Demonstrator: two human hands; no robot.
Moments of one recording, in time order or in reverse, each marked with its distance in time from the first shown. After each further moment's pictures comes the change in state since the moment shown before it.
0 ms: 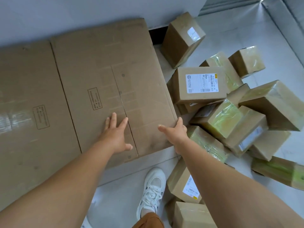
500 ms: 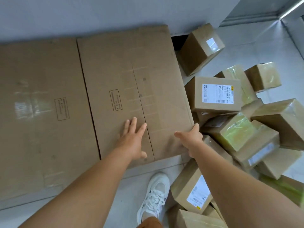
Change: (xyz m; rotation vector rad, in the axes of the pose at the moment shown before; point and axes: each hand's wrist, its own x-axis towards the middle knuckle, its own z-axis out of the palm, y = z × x) left_hand -0.006 0.000 0.013 0.023 0.022 0.087; right_hand 0.005 -0.012 0.001 -0.160 0.108 0.076
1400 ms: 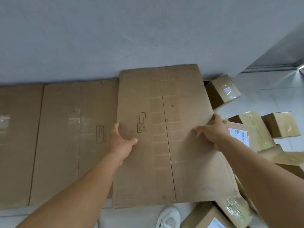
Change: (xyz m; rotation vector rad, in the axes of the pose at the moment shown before) left_hand -0.032 -0.061 -0.104 -1.143 0.563 -0.398; right_hand -0.030 -0.148 -0.080 -0.063 0.038 -0.396
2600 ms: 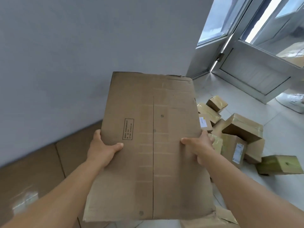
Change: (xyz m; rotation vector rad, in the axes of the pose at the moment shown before) left_hand -0.106 0.074 -0.227 0.310 -0.190 0.460; right_hand -0.299 -0.021 0.011 0.518 0.363 0.210
